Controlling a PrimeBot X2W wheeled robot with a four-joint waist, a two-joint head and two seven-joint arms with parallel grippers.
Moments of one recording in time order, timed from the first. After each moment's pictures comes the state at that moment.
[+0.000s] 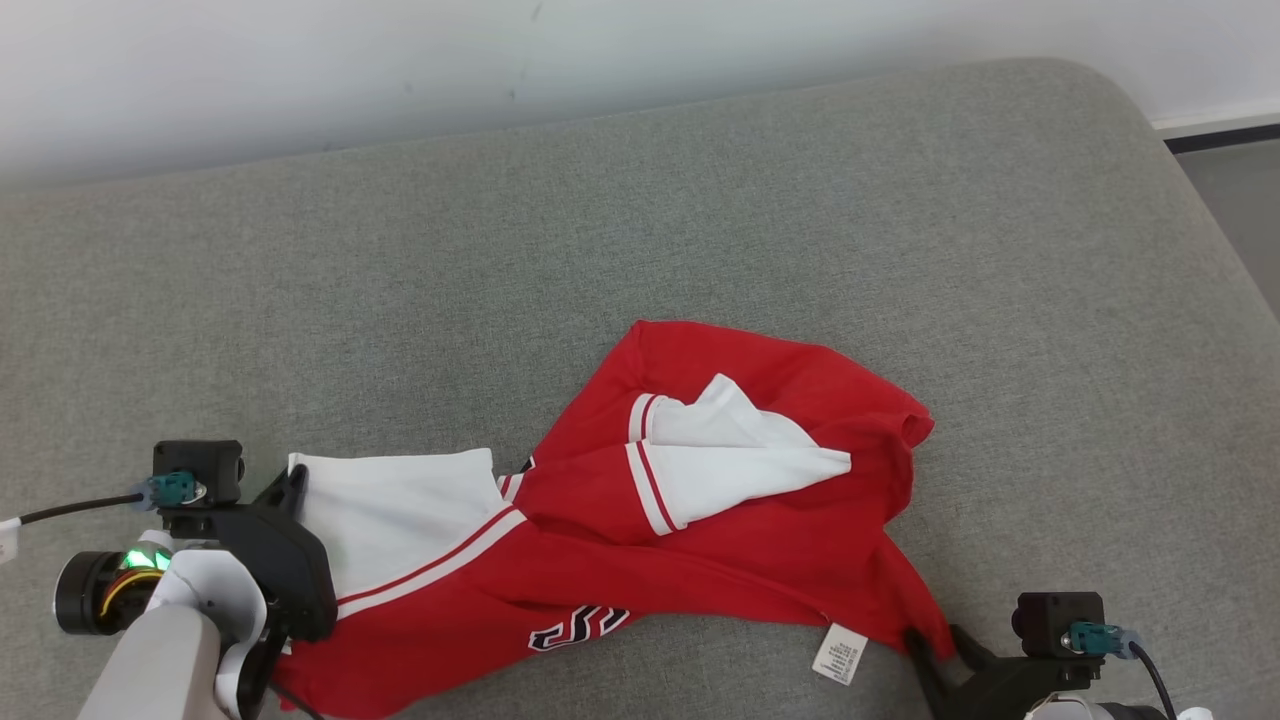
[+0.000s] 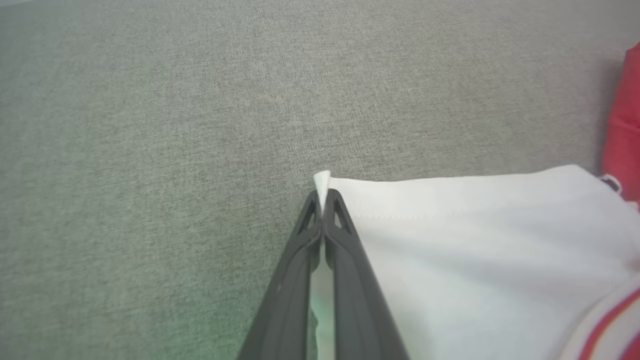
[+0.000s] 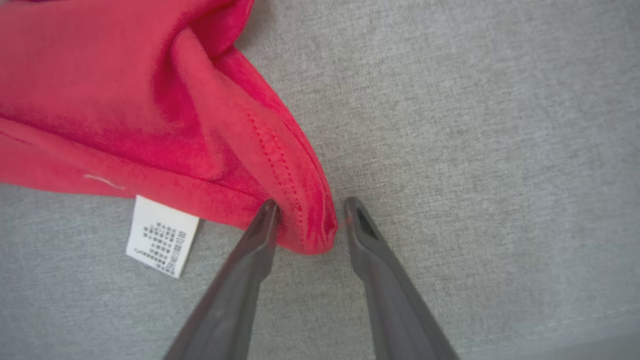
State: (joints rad) left arm -0.47 0.30 -0.17 0.59 -0.38 -0.12 0.20; right arm 0.04 -0.05 -0.05 0.14 0.19 0.13 0.41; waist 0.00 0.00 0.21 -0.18
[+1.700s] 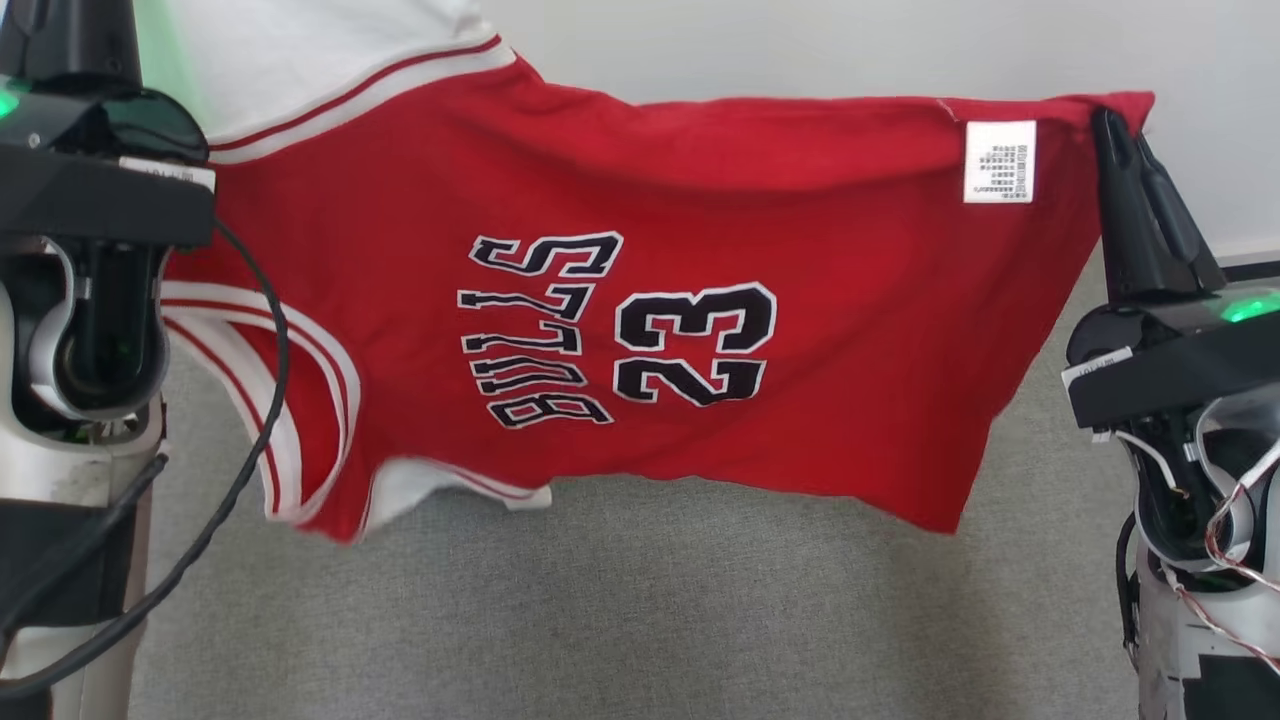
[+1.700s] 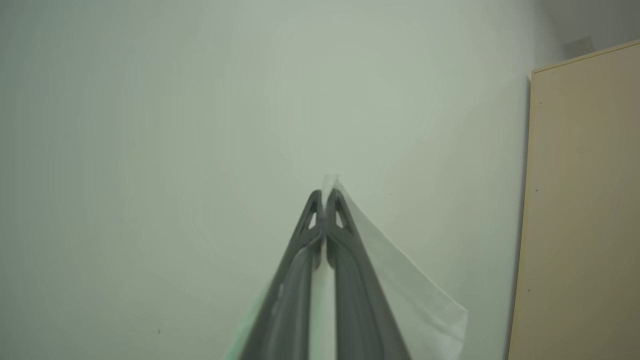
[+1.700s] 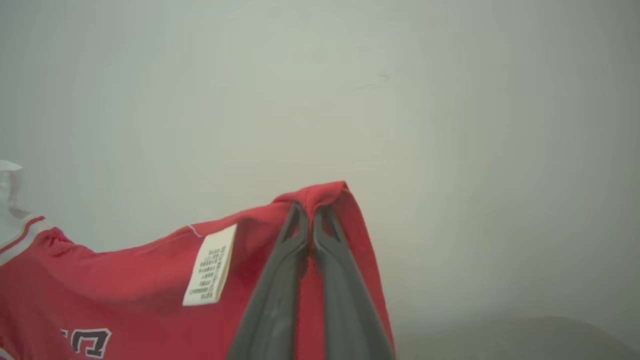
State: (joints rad) left arm -0.86 0.32 -0.13 0.07 -0.83 -0.13 -0.05; right arm -0.45 -0.14 -0.11 -0.22 0.46 0.13 0.29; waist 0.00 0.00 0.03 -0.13
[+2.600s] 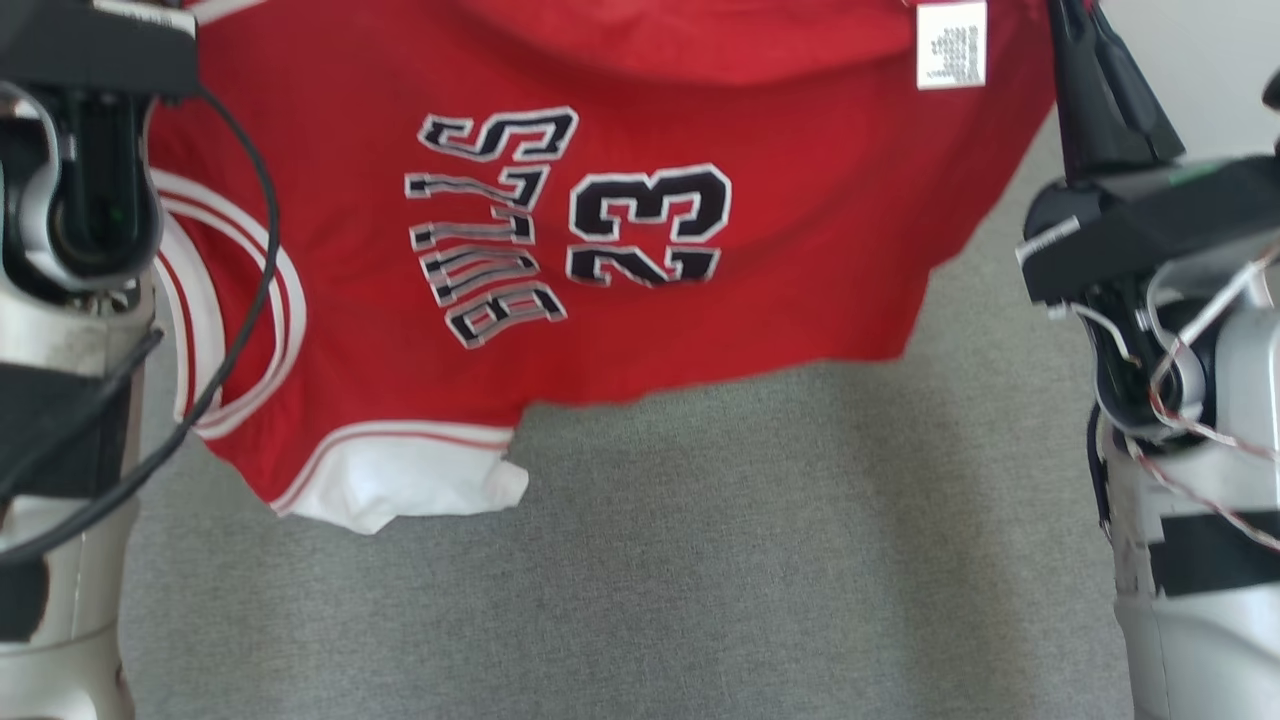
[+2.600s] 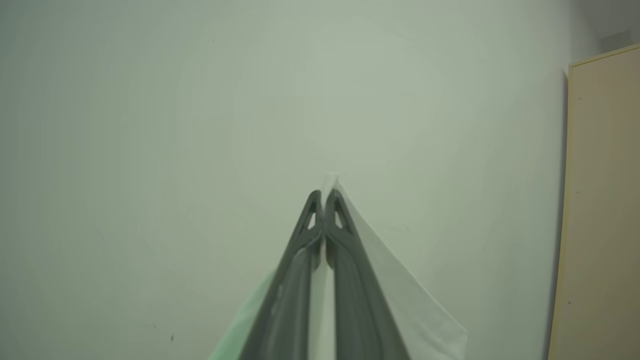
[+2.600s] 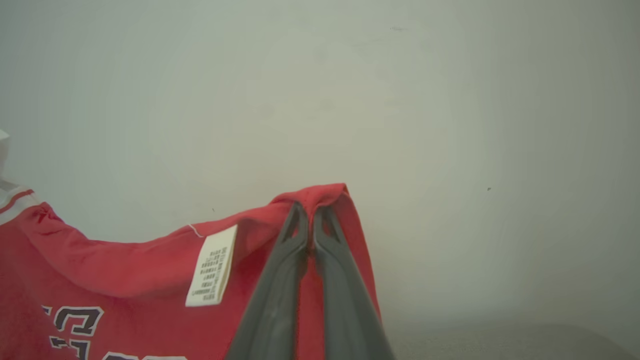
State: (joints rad) left arm -1.06 0.31 -0.18 0.27 -0.79 -0.12 -0.17; right arm -0.69 -0.19 -0.01 0.01 0.42 0.13 0.22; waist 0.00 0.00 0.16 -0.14
